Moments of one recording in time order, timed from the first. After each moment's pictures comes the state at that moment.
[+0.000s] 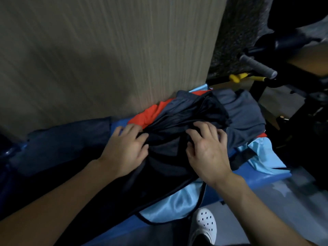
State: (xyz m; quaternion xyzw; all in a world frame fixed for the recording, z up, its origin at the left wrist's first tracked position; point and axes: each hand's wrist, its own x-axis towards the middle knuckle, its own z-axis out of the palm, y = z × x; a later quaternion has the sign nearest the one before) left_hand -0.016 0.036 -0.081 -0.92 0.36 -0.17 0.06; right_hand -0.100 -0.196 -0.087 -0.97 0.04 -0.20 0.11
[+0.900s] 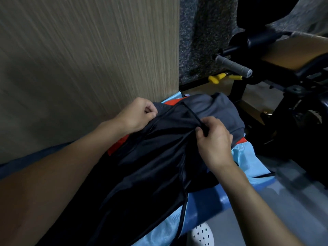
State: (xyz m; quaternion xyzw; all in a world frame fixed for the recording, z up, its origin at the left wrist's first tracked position) left_hand 0.085 -0.109 -0.024 -0.90 0.30 0.04 -0.30; right_hand -0.068 -0.272 -0.067 -0.86 0.26 -0.23 0.38
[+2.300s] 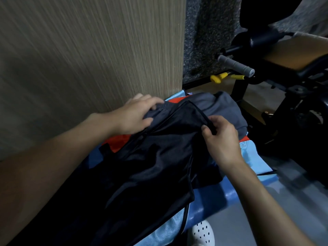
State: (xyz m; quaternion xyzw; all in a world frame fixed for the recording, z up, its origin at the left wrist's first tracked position) left_hand 0.089 -0.079 -0.012 -0.87 0.47 0.01 -0.13; right_hand -0.072 -0.280 -0.074 -0.82 0.24 -0.25 0.46
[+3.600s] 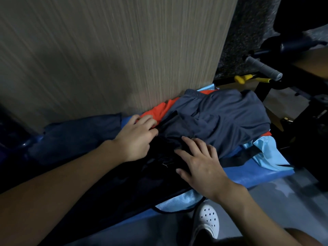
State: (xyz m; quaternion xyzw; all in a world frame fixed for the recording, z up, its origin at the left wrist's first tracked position) left_hand -0.006 0.038 -0.055 -0.89 0.44 -0.10 0.09; right_hand -0.134 -0.164 -0.092 -0.99 -0.07 -0.05 0.07
